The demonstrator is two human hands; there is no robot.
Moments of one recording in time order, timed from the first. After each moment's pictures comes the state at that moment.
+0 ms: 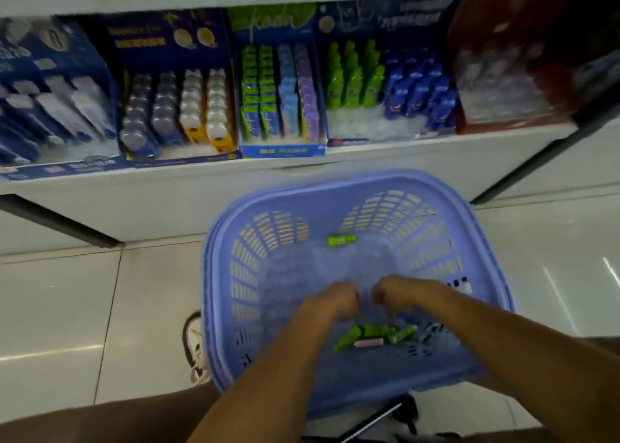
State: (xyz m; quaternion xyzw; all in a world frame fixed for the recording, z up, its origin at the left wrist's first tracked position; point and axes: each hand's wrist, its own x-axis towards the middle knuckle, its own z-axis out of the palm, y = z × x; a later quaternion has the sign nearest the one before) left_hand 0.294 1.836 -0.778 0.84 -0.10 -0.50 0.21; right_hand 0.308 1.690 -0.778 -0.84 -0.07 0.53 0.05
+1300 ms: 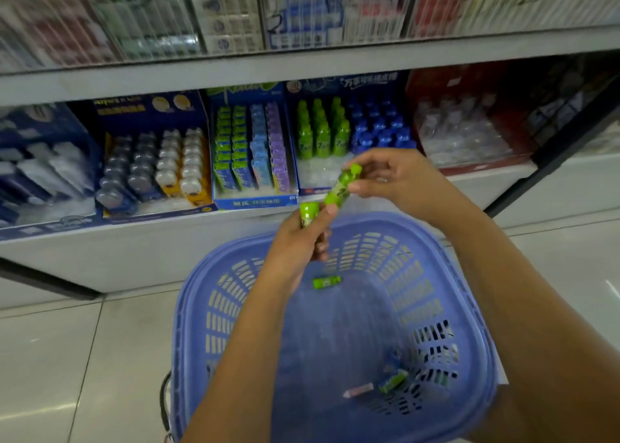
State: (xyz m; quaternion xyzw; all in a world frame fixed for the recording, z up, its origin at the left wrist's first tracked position) left_hand 0.377 1.853 -0.645 0.61 0.09 -0.18 0.77; right_hand 0.411 1.680 -0.575 -0.83 -0.07 0.10 0.54
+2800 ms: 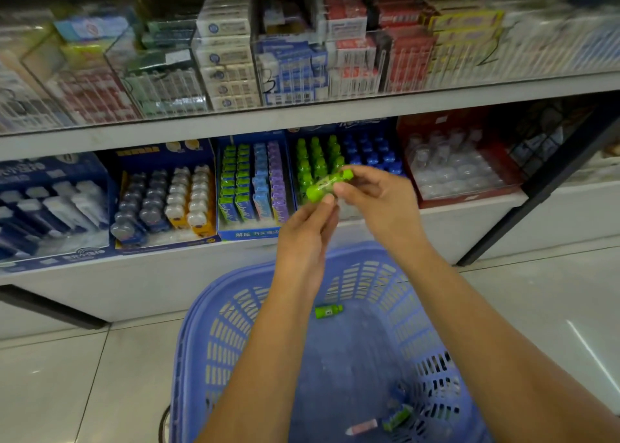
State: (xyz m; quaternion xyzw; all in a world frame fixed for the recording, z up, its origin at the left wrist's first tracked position) left_hand 0.397 1.821 -0.601 0.46 0.11 -0.06 0.88; right_hand 0.413 1.710 -0.578 -0.75 -0.01 -0.09 0.65
